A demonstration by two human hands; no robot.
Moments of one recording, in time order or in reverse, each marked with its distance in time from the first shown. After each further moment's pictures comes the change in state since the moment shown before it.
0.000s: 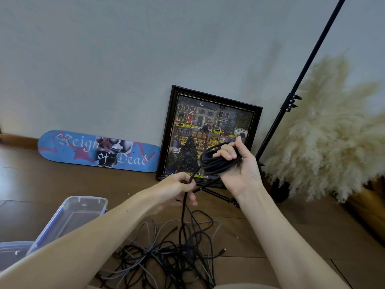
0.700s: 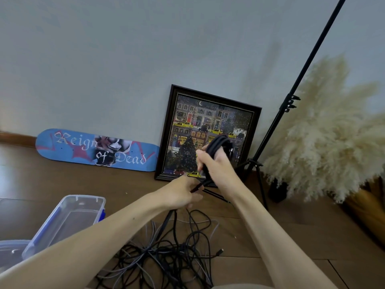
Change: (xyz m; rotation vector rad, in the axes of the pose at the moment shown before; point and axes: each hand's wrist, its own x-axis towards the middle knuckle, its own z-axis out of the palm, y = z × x) left_hand -0.011 0.016 0.020 0.470 -0.058 0.129; right_hand 0.000 0.021 -0.001 -1.357 -0.119 -0.220
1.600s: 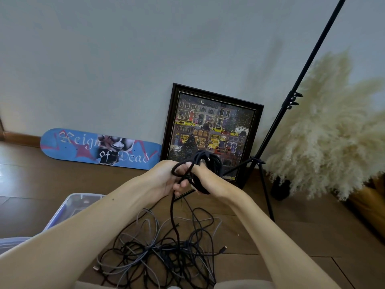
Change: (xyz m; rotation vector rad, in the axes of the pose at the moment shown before) left_hand -0.017 0.005 -0.026 -0.723 0.123 -0.137; right_hand 0.007 0.031 0.011 -0.315 -0.377 0.367
